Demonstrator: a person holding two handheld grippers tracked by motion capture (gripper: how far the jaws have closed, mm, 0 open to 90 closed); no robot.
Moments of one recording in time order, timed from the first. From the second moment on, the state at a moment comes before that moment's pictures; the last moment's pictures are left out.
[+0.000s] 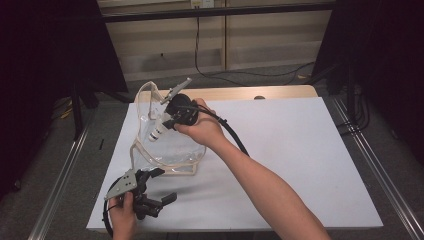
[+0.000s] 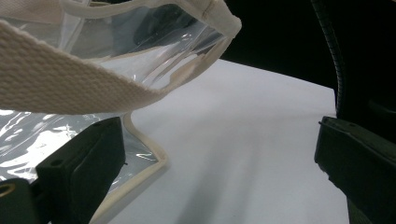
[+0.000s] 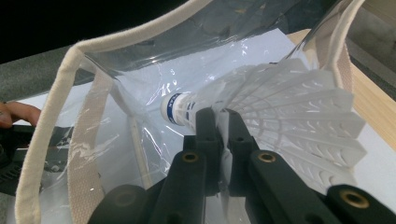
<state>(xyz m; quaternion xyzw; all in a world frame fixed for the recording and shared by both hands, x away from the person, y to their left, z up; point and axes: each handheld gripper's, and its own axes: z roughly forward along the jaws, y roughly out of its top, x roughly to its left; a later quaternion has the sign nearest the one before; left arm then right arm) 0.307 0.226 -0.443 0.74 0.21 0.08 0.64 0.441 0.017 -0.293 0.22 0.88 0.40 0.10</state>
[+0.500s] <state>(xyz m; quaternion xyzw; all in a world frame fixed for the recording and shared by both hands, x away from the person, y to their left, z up) 0.307 0.226 -0.443 0.74 0.21 0.08 0.64 0.441 0.027 -0.302 0.22 0.89 0.39 0.10</state>
